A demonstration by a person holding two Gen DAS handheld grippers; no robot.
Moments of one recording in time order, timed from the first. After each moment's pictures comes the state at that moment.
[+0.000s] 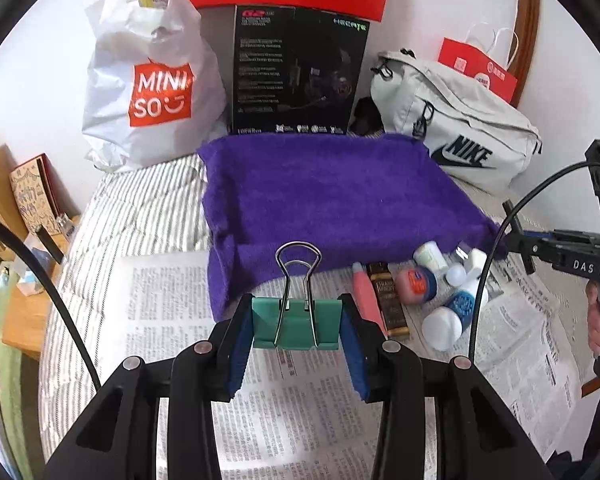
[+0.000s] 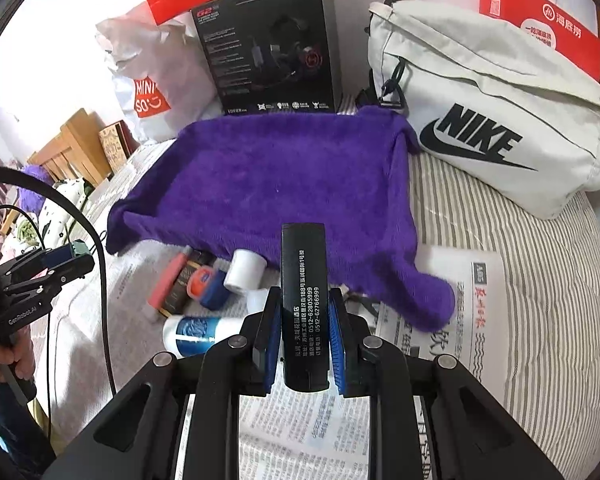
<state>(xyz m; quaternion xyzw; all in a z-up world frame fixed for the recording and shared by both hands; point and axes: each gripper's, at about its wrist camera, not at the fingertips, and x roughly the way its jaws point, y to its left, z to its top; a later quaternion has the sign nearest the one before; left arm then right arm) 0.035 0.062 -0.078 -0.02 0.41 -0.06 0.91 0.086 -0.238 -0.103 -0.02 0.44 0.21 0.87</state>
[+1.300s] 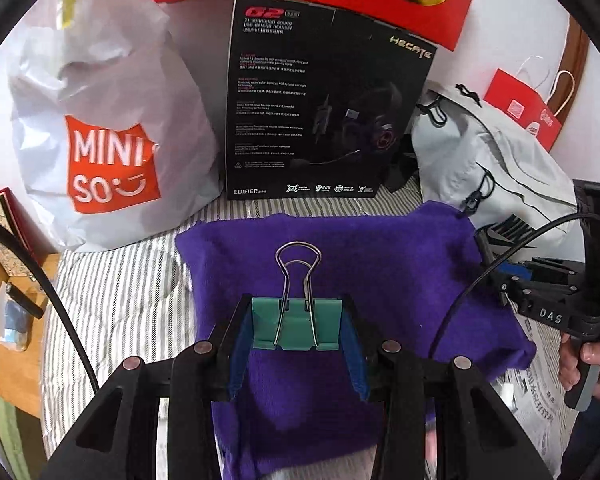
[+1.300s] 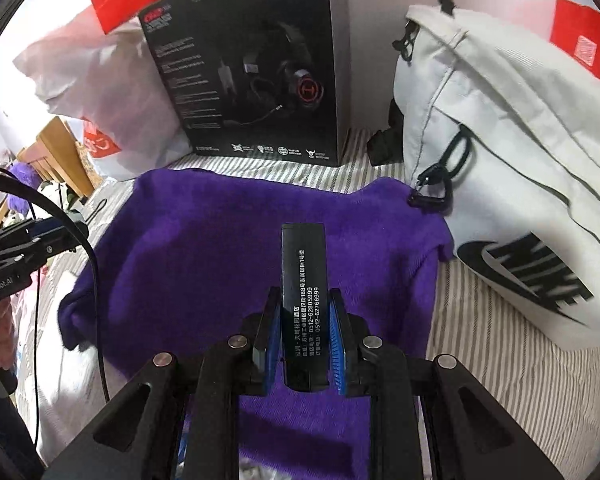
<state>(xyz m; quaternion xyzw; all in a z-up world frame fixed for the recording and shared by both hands) 0.201 0.071 -0.062 -0.05 0.43 -0.07 0.90 0.240 -0.184 -0.097 -0.05 0.46 0.21 0.86</state>
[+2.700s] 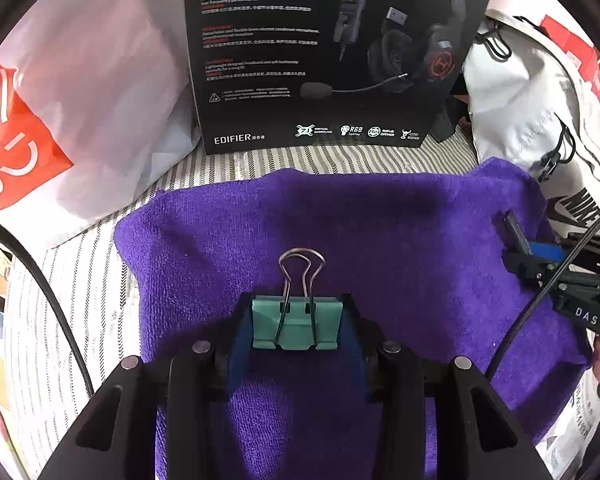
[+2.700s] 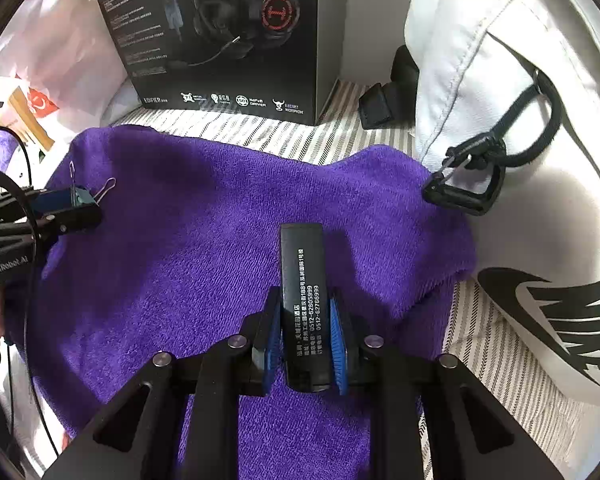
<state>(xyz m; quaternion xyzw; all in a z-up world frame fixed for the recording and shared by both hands) 0.274 0.044 -0.142 -0.01 0.51 -0.06 0.86 0.296 -0.174 -0.148 -0.11 0.51 0.19 0.83</state>
